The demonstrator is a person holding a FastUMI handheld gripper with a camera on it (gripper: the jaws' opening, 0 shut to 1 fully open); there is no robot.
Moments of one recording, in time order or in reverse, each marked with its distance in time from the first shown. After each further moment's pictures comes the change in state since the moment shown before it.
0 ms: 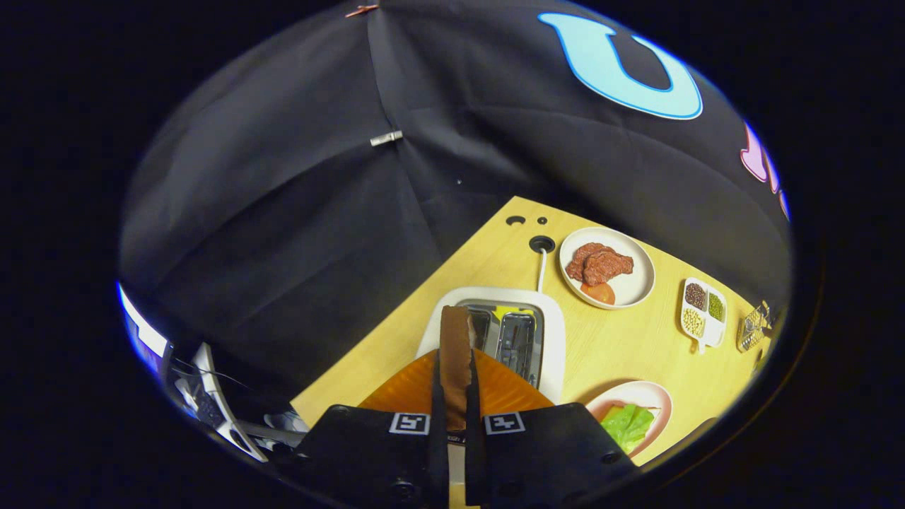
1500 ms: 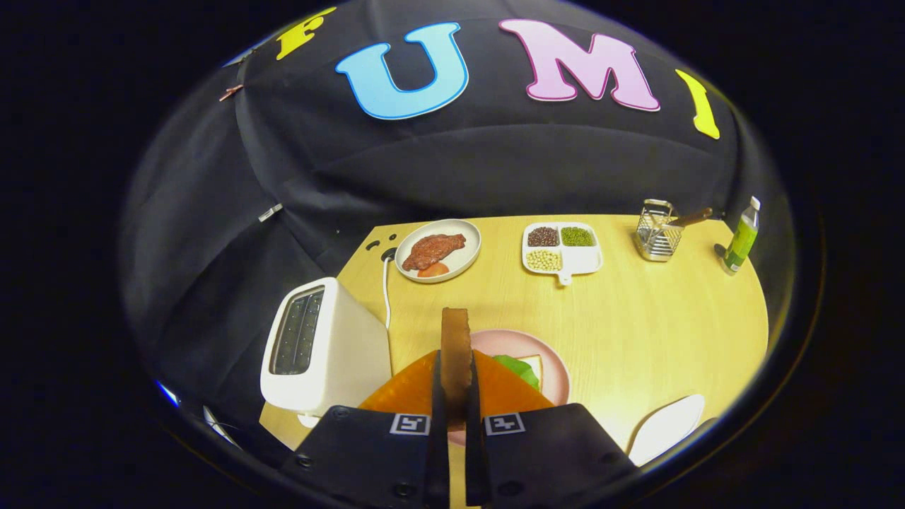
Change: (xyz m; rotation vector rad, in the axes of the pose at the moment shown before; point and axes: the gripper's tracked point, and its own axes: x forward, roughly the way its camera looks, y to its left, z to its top) arm -0.098 -0.205 -0.094 0.330 -0.153 -0.271
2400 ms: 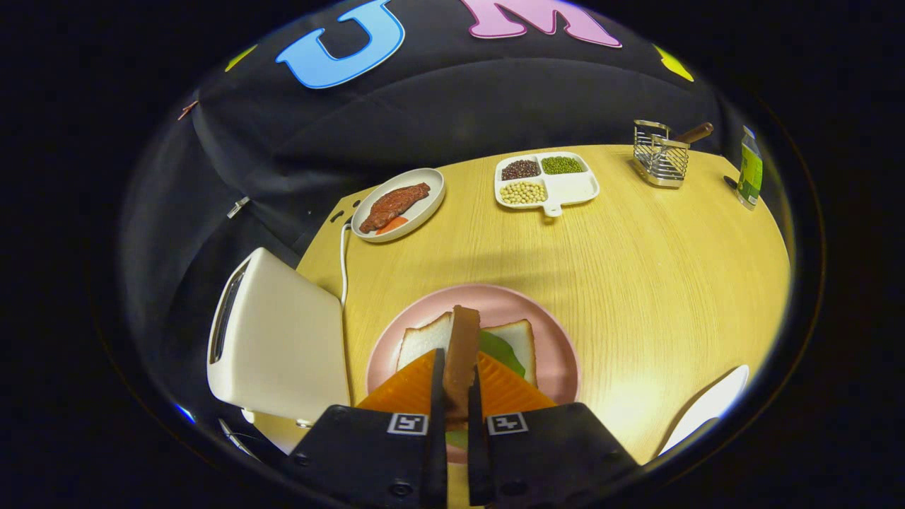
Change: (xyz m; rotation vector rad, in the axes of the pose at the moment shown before) arm 0.064 -0.066 -0.069 0.113 0.137 -0.019
